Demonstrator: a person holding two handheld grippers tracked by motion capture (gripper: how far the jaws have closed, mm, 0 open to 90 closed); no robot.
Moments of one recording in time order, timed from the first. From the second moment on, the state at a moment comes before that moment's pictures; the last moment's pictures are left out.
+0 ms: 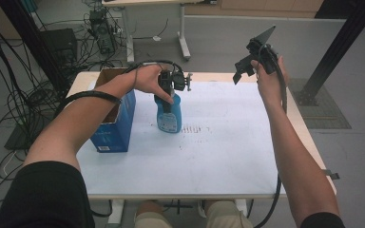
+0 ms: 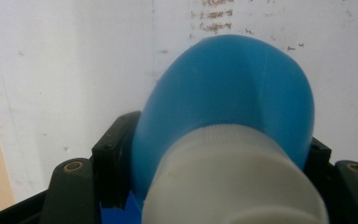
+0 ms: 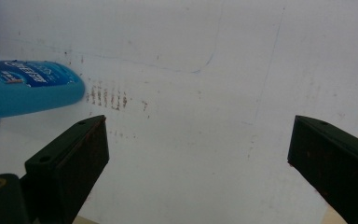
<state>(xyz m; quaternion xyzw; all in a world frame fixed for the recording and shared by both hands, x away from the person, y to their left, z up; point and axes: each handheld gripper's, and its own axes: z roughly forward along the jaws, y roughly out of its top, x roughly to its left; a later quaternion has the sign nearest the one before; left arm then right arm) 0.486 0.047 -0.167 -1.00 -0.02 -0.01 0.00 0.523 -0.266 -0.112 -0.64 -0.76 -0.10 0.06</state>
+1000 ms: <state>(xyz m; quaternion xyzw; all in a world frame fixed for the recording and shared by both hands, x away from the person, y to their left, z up) 0.487 0.050 -0.167 -1.00 -0.02 -0.01 0.00 0.525 -0.264 -0.116 -0.64 -0.76 -0.10 0.06</state>
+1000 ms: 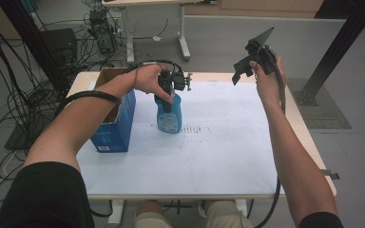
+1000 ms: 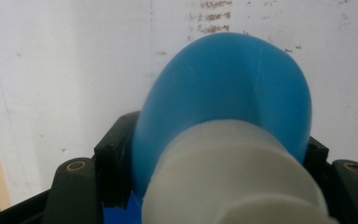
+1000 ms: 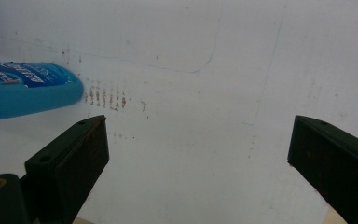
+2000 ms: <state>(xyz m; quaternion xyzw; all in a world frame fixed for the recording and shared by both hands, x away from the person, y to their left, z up) 0.487 0.051 -0.166 -1.00 -0.03 -0.01 0.00 0.526 -0.261 -0.117 -0.64 -0.76 -0.10 0.06</state>
